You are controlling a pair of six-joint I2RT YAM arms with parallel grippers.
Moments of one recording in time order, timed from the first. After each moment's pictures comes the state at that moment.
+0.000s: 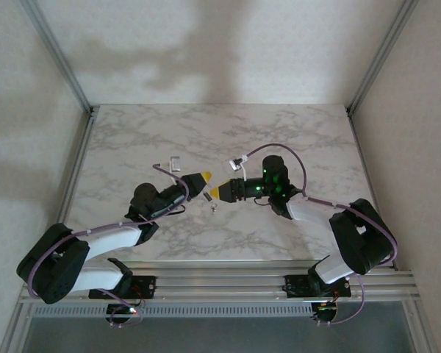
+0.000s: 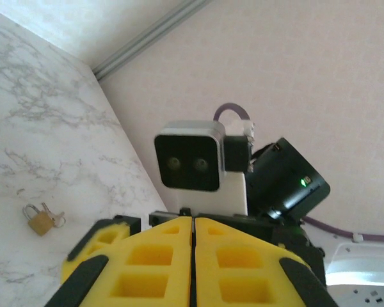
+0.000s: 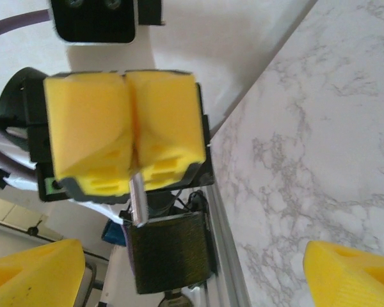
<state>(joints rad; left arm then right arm) -0.58 1.27 0.39 1.03 0.37 -1.04 0.61 1.50 0.68 0.64 -1.04 0.78</state>
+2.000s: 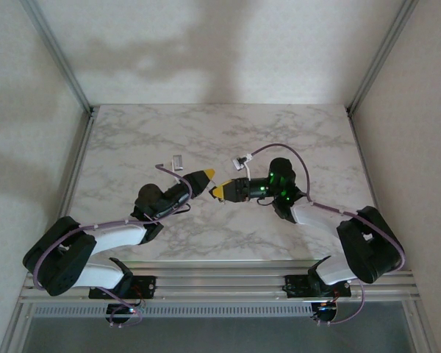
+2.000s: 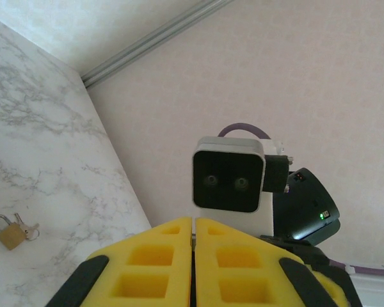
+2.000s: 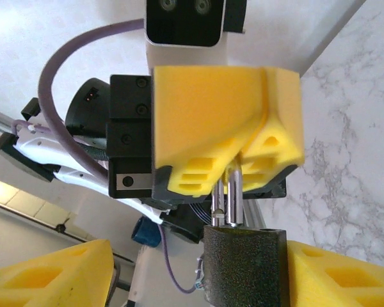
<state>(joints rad) -0.63 1.33 0.41 1.11 0.30 -1.11 0.61 1.42 0.65 0.75 -1.08 0.93</state>
